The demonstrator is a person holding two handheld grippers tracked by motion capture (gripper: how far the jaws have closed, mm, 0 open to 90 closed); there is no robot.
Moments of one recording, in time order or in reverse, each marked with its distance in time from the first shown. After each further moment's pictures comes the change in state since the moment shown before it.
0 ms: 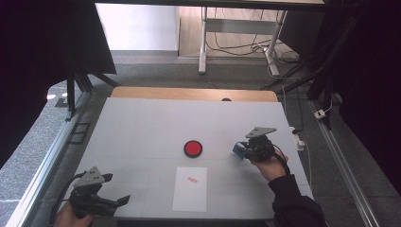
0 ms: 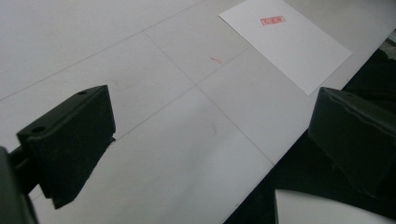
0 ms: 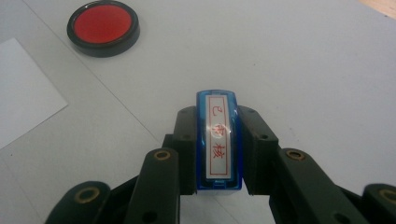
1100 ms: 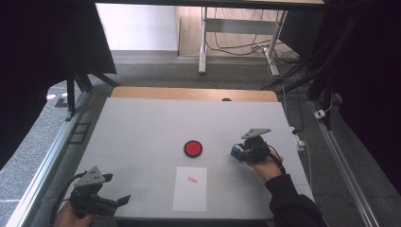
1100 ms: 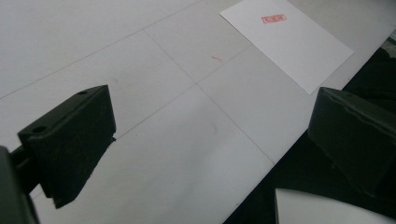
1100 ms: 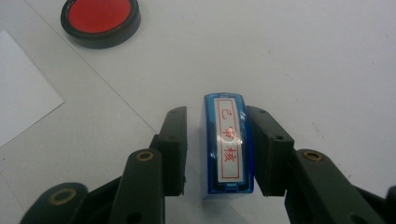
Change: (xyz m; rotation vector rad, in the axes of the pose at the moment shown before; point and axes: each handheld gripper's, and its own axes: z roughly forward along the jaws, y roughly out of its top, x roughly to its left) left arm 0.000 0.000 0.001 0.006 0.000 -0.003; right arm 0.003 -0.003 0.017 0.039 0.024 0.032
